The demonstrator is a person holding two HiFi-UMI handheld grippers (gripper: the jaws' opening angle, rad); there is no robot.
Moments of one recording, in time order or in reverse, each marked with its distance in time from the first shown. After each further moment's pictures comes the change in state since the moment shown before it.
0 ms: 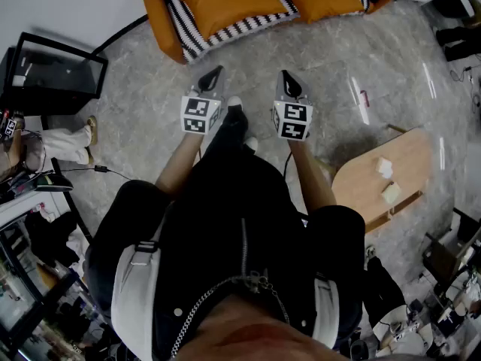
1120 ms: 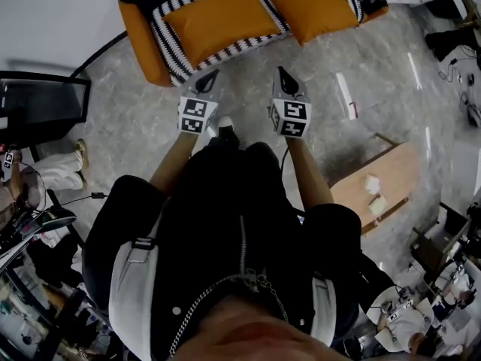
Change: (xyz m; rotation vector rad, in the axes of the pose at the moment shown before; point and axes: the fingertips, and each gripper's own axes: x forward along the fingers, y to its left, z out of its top) left arm 0.162 0.132 0.039 0.010 0.070 -0.082; right arm 0.186 -0.035 0.112 0.021 0.004 -0.014
